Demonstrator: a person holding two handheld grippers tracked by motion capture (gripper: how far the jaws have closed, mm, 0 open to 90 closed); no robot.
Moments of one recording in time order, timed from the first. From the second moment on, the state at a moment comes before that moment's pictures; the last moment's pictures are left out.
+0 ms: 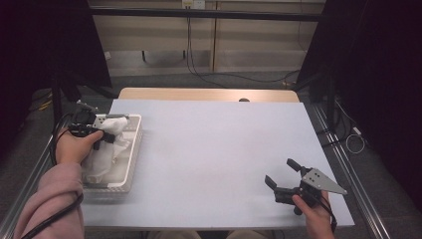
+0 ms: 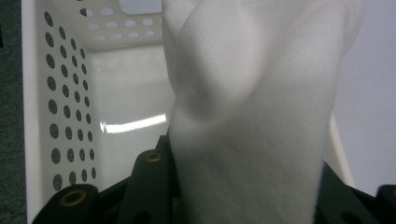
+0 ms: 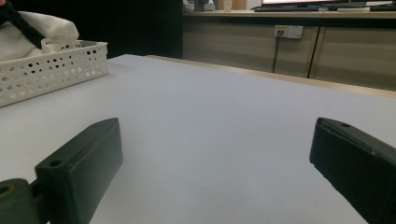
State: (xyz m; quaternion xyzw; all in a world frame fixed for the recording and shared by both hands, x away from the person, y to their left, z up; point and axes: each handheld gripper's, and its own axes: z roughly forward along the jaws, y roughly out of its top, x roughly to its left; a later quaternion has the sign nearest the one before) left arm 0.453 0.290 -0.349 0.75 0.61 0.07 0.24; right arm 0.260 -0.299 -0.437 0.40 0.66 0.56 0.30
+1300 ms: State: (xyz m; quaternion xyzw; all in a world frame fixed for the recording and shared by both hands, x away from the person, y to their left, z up) left arm 0.463 0.270 -0.286 0.77 0.59 0.05 0.25; right arm 0.260 -0.299 -0.437 0.40 0.66 0.56 0.30
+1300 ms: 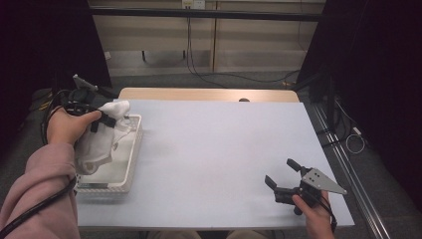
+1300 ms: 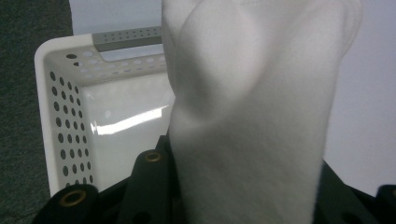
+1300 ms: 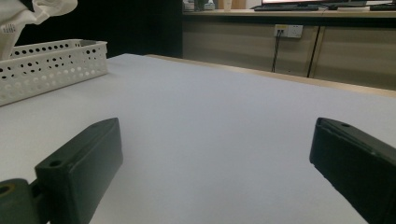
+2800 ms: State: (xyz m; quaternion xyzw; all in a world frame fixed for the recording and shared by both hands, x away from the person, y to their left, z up) left arm 0.463 0.211 -0.265 0.81 0.52 0.04 0.28; right arm 0.260 -0.299 -0.437 0.40 0.66 0.55 0.30
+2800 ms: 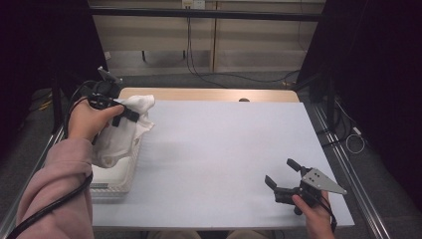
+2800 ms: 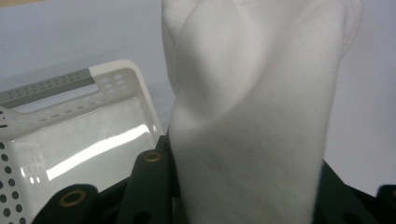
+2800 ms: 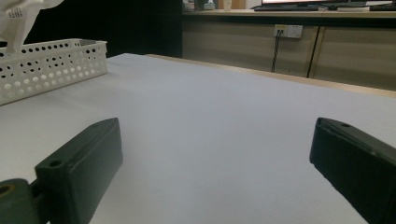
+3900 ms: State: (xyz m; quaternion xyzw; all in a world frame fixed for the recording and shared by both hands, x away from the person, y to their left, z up) left arm 0.465 0.174 -0.272 0.82 0.49 0.04 0.30; right arm 0.260 -0.299 -0.437 0.40 0.66 0.55 0.30
